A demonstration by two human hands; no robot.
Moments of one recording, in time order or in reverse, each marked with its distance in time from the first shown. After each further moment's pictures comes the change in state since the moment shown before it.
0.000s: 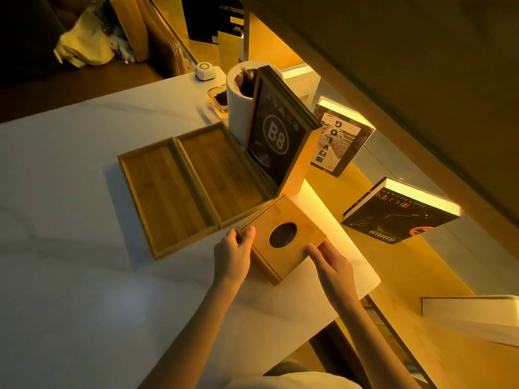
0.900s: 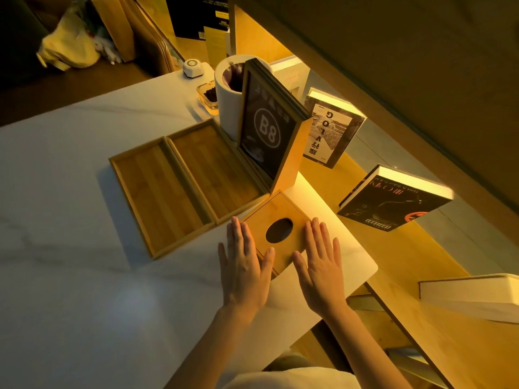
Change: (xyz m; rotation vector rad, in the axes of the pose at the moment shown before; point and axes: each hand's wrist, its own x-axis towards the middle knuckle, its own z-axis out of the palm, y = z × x) left_hand -0.036 -0.018 0.020 0.581 -0.087 0.224; right_hand -0.014 0.020 0.016 -0.730 0.017 -0.235
